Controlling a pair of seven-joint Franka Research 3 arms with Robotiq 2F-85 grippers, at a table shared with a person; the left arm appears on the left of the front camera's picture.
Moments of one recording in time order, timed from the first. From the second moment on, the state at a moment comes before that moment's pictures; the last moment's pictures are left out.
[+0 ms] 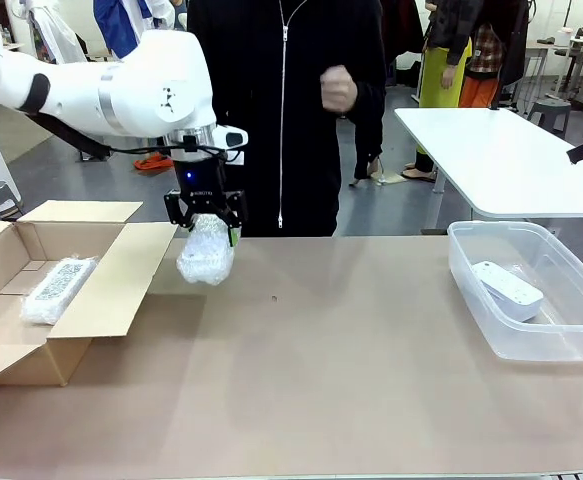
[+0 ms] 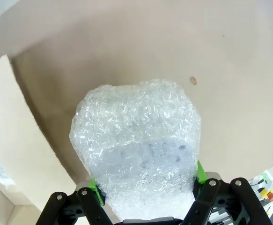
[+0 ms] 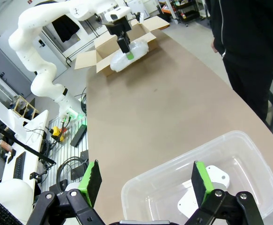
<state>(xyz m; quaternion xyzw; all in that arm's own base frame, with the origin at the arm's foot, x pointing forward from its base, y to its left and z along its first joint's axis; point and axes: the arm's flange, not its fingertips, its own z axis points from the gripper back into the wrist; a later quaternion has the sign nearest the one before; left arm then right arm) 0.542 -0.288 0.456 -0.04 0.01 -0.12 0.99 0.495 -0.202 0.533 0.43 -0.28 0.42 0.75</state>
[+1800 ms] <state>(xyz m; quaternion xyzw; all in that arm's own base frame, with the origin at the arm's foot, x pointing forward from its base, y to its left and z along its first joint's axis) 0.529 -0.289 0.494 -0.04 0.00 -0.16 0.99 0.495 -0.202 0.533 0.43 -0.28 0.42 0.75</state>
